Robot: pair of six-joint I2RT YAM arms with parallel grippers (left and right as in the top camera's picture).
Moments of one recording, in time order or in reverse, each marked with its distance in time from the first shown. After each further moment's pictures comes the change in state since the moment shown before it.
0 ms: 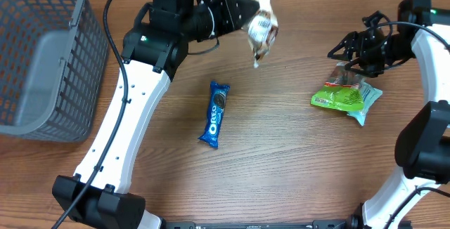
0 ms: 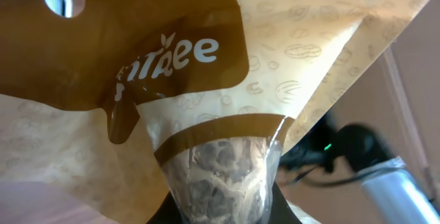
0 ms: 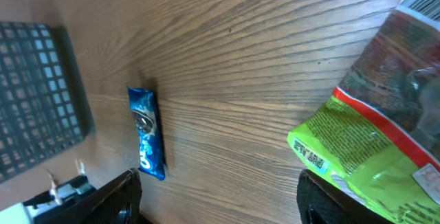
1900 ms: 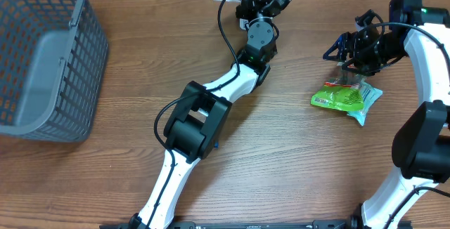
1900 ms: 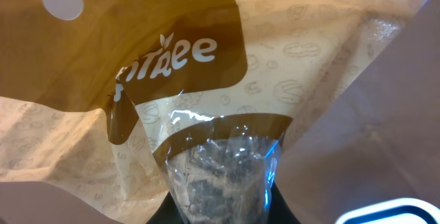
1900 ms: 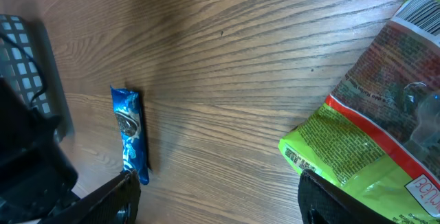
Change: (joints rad) left arm -0.260 0.785 0.007 1.560 -1.276 1.643; right arm 0.031 0.000 0.000 0.026 0.059 -0.001
